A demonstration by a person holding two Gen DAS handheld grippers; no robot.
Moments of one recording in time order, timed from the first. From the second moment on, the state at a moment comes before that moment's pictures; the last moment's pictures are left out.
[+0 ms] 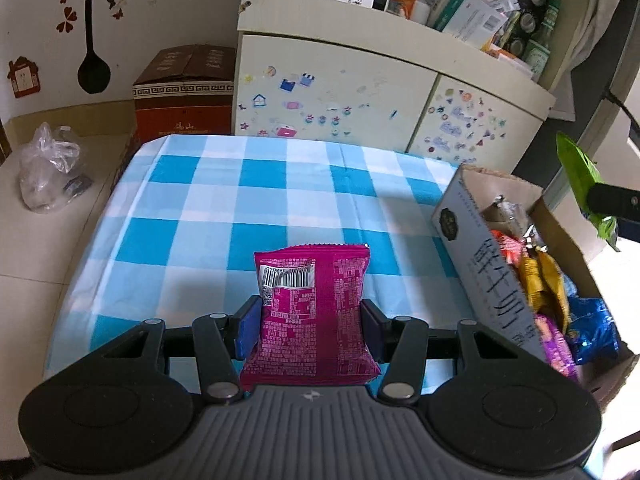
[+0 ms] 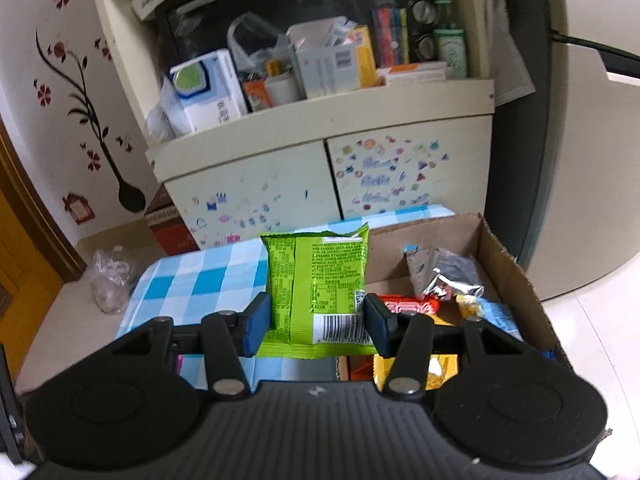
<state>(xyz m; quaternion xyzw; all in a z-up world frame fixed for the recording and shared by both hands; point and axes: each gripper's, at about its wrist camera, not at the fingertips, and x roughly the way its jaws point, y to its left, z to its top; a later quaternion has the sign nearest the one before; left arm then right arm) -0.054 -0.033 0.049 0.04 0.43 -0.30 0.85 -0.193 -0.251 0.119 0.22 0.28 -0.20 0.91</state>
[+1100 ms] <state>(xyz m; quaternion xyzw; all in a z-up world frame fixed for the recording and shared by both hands) -0.143 -0.183 0.099 0.05 0.40 -0.43 0.81 -0.272 -0.347 0.116 0.36 0.21 -0.28 0.87</state>
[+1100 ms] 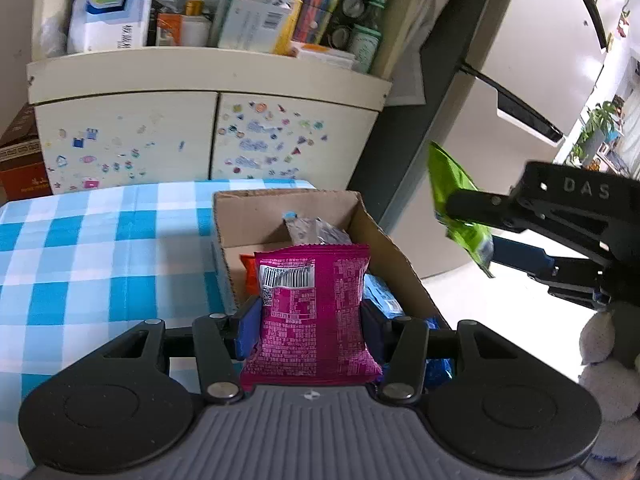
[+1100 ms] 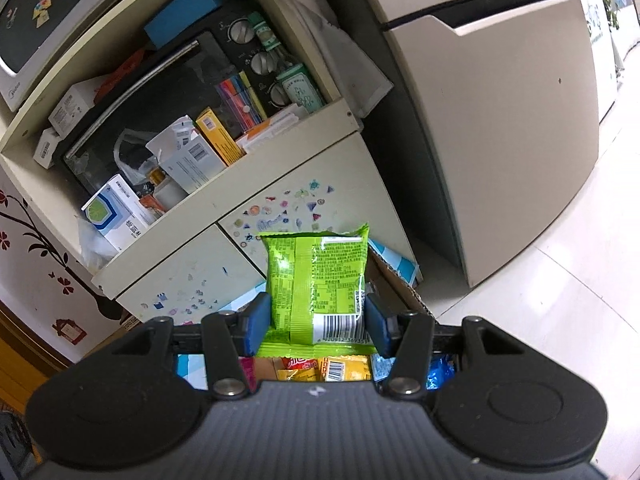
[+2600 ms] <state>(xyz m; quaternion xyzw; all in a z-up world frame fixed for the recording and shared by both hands) -0.157 -0.148 0.104 0.12 0.44 -0.31 0.83 -0.291 -0.314 0.094 0.31 0.30 -0.34 0.84</state>
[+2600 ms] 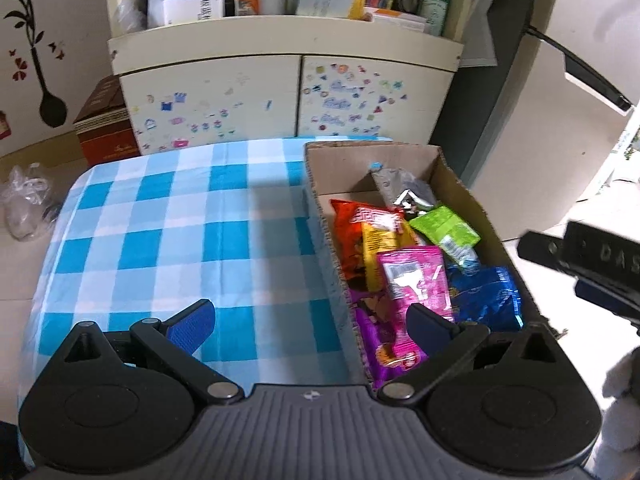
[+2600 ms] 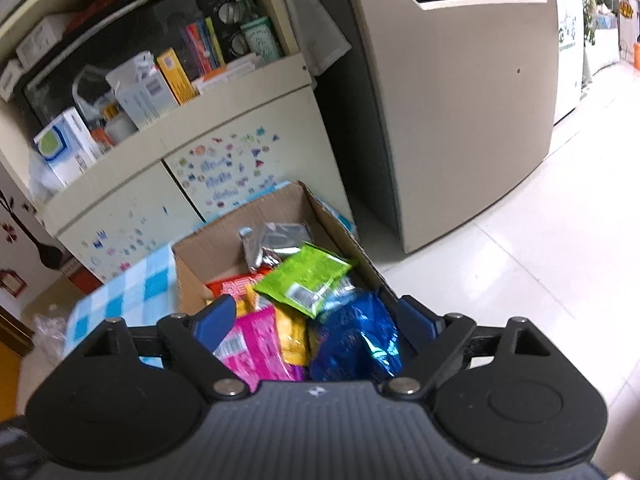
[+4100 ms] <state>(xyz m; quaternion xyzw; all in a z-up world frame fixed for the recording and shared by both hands) -0.169 -0.162 0.104 0.19 0.41 -0.26 0.85 -0.293 -0.280 0.083 0.24 0.36 -0.35 0.83</state>
